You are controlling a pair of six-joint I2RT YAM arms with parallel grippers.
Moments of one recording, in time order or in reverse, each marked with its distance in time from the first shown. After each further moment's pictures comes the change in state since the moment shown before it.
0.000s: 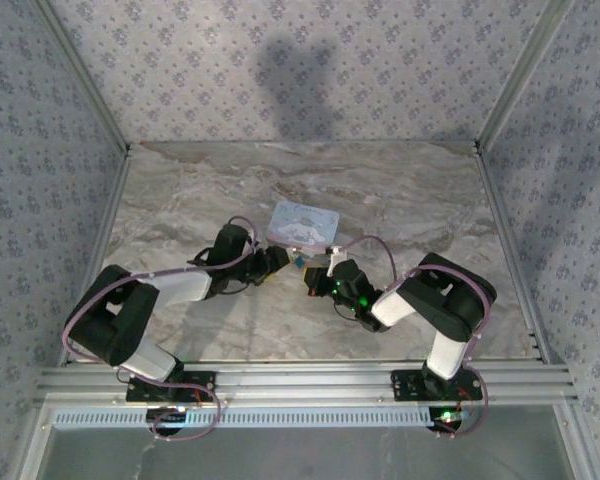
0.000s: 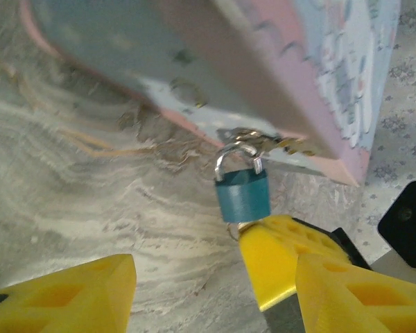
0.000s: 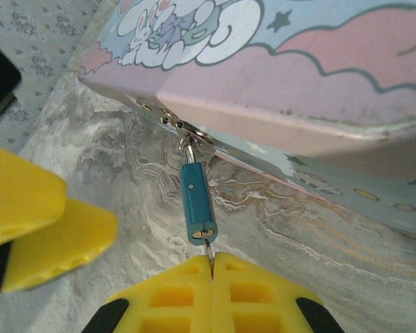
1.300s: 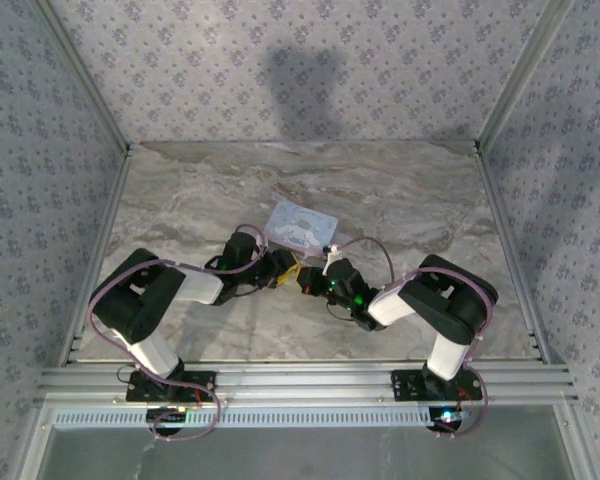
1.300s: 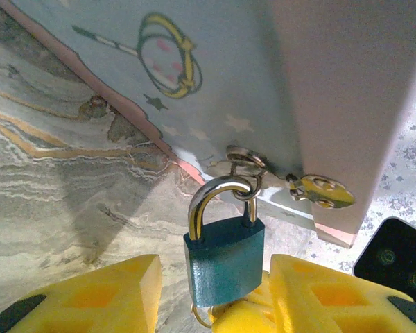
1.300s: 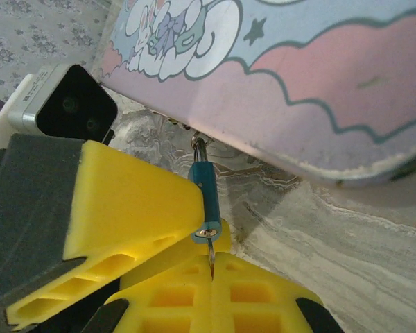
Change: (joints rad) left arm -0.053 0.171 -0.022 0.303 0.012 -0.235; right arm 0.032 -0.017 0.040 -0.056 -0.036 0.202
